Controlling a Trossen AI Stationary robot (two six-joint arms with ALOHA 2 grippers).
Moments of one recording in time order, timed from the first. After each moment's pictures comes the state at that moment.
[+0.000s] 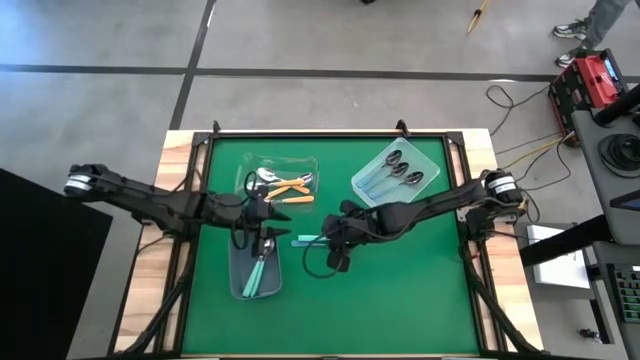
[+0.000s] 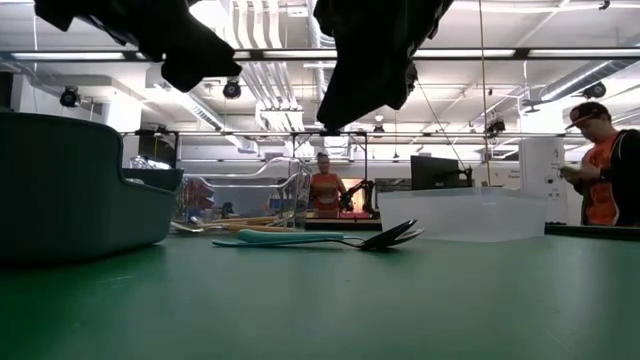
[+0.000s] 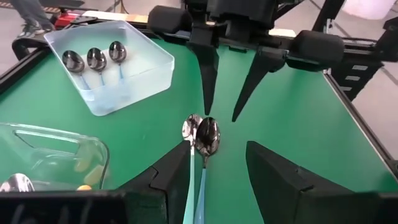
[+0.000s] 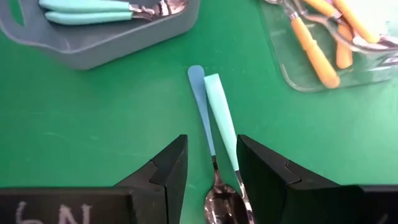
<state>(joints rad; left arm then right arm) -0.16 1.02 0.59 0.03 -0.15 -0.17 0.19 1.78 1.35 -0.48 0.21 0.37</state>
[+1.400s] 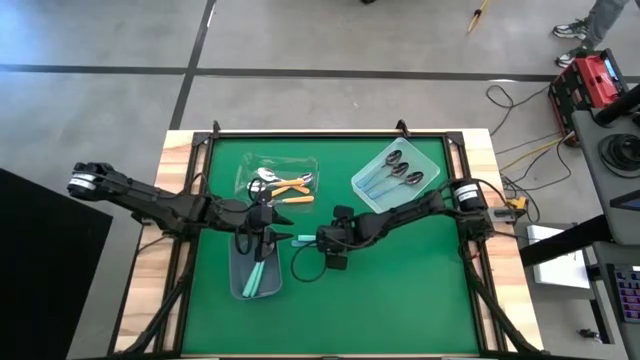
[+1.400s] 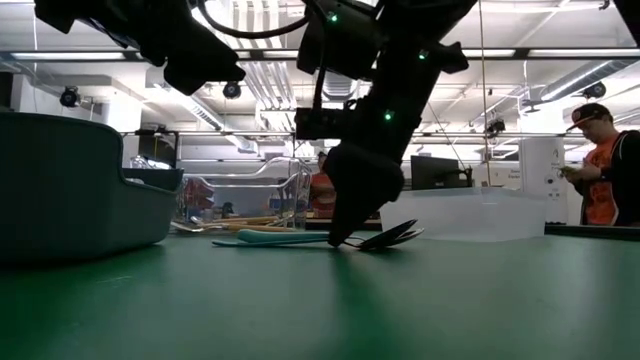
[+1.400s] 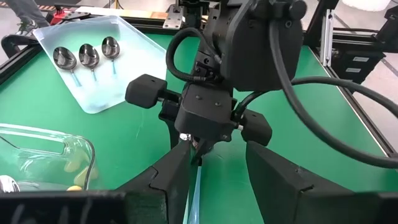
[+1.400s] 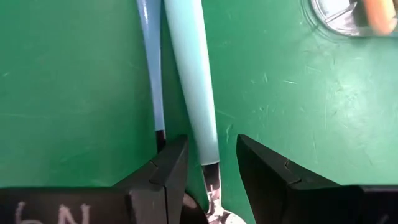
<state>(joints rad) -0.20 1.08 0.59 0.07 -0.18 -0.17 0.15 2.04 1.35 -0.47 0.28 0.21</state>
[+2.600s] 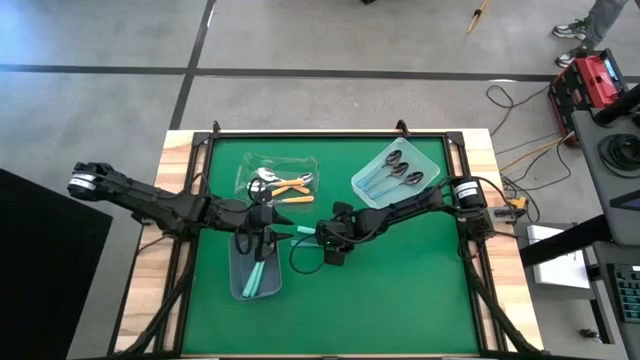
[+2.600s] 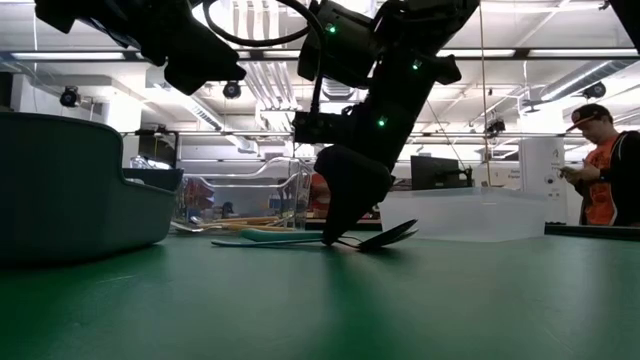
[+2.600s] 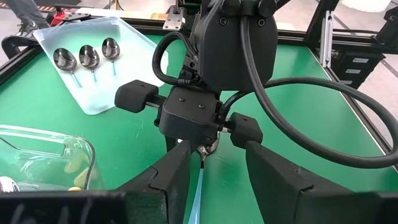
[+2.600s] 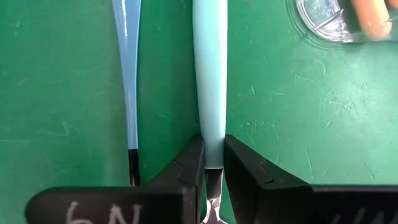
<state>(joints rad) -0.20 1.08 0.59 0.08 -0.18 -0.17 0.11 2.04 1.32 -0.40 0.25 0.21</state>
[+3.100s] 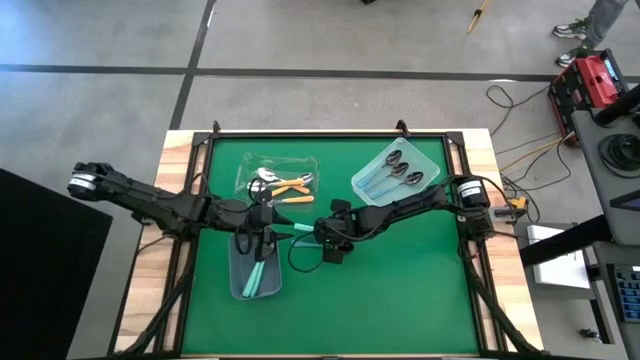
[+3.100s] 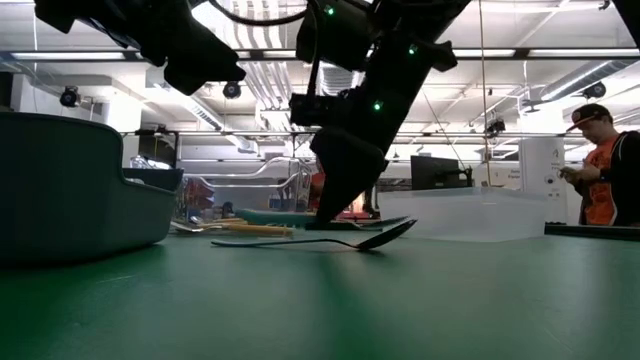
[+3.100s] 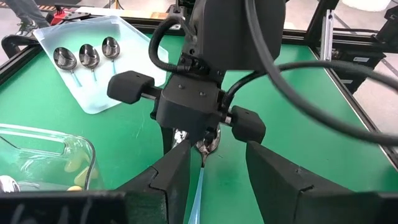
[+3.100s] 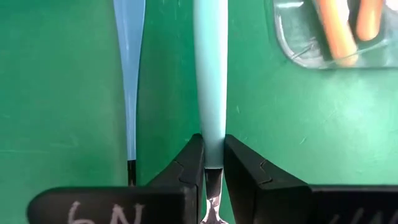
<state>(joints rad) -0.20 1.08 0.59 0.07 -0.18 -0.17 0.11 2.01 1.35 -0.42 0.26 0.17</state>
